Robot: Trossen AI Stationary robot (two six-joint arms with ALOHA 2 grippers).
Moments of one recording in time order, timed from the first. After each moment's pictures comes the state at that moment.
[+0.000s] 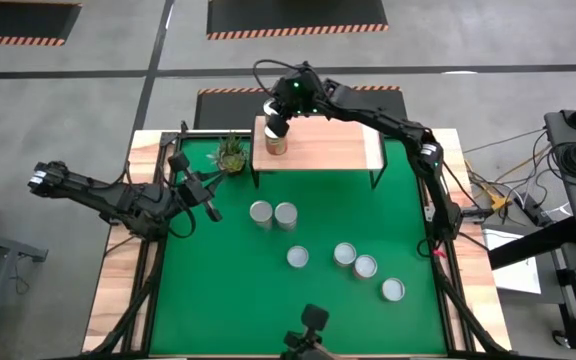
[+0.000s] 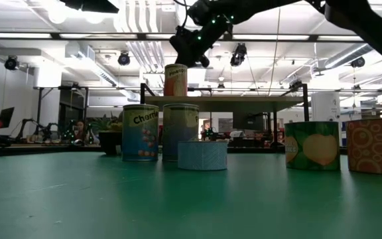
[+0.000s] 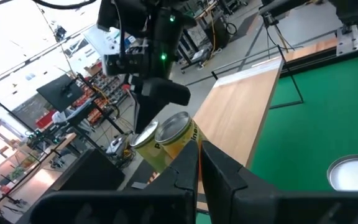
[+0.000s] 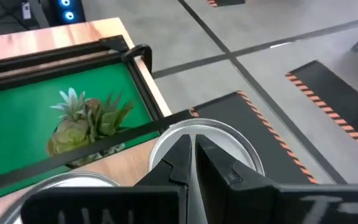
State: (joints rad) left arm -0.28 0.79 0.70 -0.05 -0.96 0.45; right arm -0.52 2.13 2.20 -0.60 -0.02 -0.14
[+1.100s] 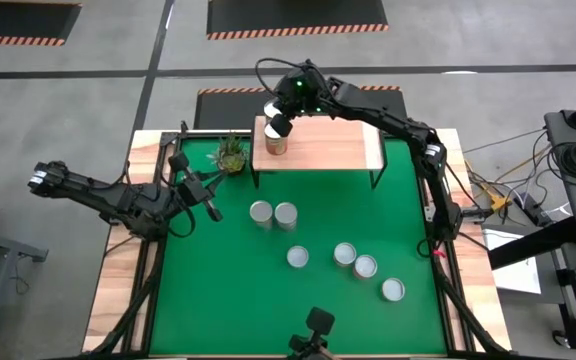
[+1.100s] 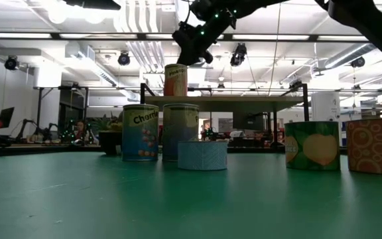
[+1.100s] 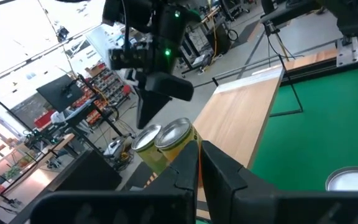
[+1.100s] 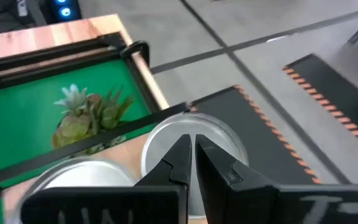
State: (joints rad) left arm -0.28 0.79 0.70 -0.01 -0.96 0.45; right arm -0.52 2.10 2.20 -0.66 0.00 -0.13
